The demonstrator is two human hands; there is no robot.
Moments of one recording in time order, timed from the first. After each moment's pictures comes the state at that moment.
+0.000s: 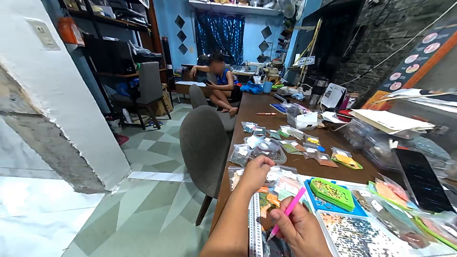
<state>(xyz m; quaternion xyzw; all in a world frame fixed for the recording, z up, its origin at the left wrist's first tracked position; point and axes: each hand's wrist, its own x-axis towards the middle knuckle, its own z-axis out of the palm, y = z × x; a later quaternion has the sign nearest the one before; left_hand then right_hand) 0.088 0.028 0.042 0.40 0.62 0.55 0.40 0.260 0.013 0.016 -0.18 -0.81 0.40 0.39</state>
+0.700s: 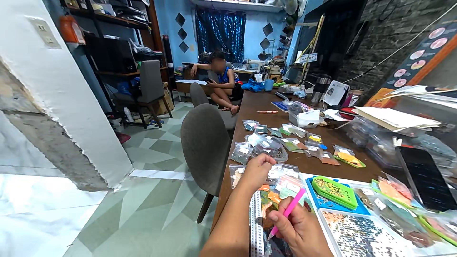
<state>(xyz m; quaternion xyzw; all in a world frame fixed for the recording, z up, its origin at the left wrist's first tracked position) 0.088 0.028 0.041 0.39 0.61 0.55 0.40 0.260 0.012 0.015 -0.16 -0.82 0.39 0.38</state>
